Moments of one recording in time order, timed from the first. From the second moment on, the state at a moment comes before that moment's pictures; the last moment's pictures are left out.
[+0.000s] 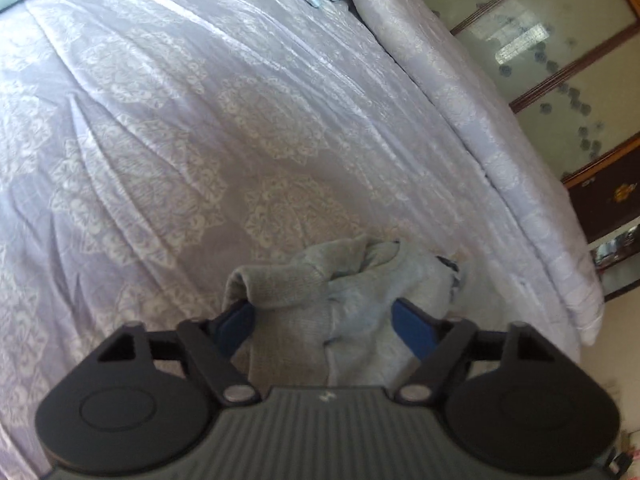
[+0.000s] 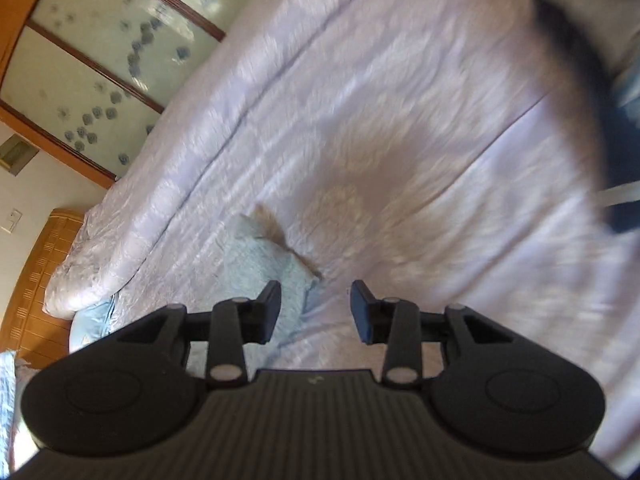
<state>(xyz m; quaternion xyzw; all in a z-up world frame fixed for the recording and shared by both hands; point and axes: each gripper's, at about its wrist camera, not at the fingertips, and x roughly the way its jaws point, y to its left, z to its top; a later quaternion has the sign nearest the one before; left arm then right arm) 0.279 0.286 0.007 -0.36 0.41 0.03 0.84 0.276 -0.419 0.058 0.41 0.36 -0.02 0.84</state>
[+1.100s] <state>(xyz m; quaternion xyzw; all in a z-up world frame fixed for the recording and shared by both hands) 0.247 0.335 0.024 -0.39 0.35 0.07 0.85 0.092 -0.425 0.116 0.28 0.34 -0.01 0.90</state>
